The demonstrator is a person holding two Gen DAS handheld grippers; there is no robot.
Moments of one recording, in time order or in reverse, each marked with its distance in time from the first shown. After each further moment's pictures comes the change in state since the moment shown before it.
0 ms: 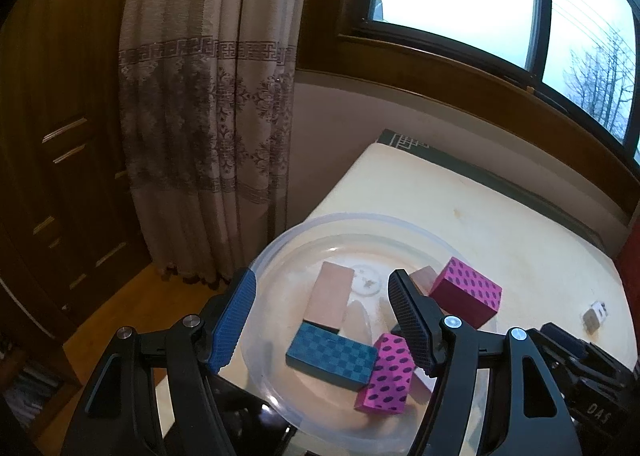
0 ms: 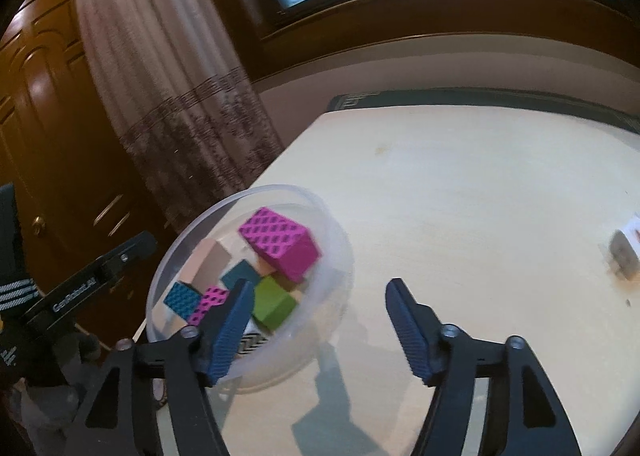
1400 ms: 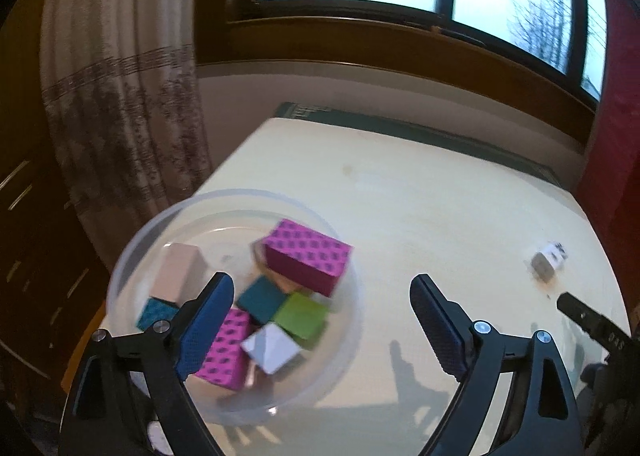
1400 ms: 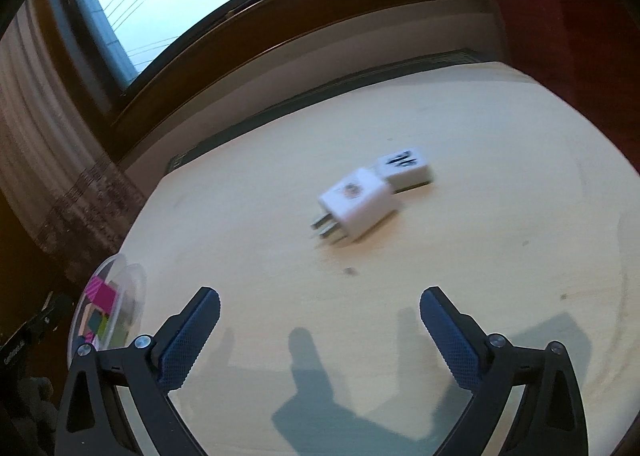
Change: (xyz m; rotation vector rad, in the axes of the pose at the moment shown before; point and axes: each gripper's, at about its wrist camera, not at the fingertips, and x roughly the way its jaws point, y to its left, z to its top) left arm -0.008 -0.129 -0.019 0.207 0.088 -0.147; right arm -0.087 -0.172 -0.028 0.306 -0.102 -0.274
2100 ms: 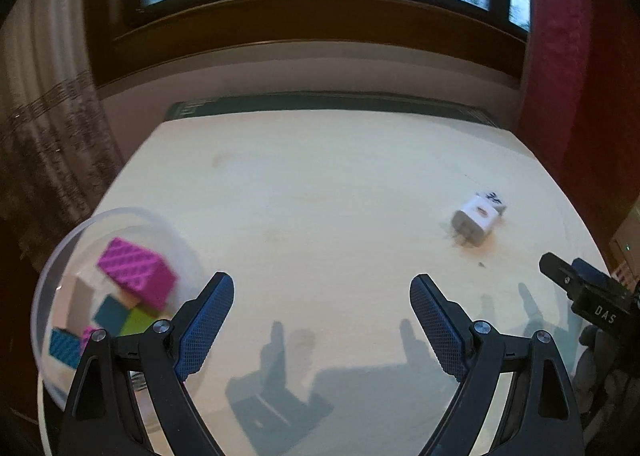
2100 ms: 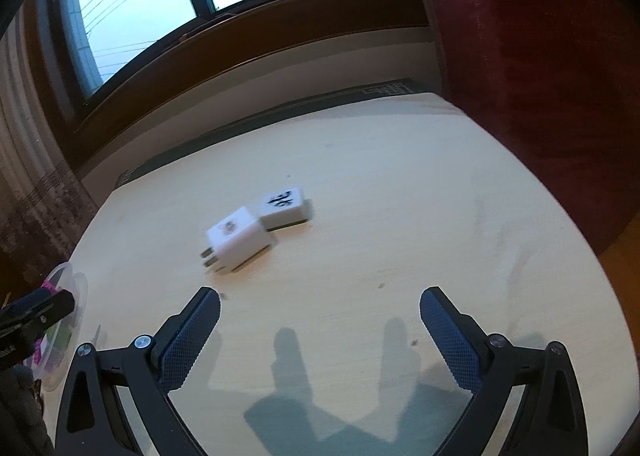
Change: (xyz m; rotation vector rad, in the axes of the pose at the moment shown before) left arm 0.030 -0.115 -0.002 0.211 0.088 -0.164; right arm -0.030 -0.061 0.015 -0.033 -0.072 -0.171
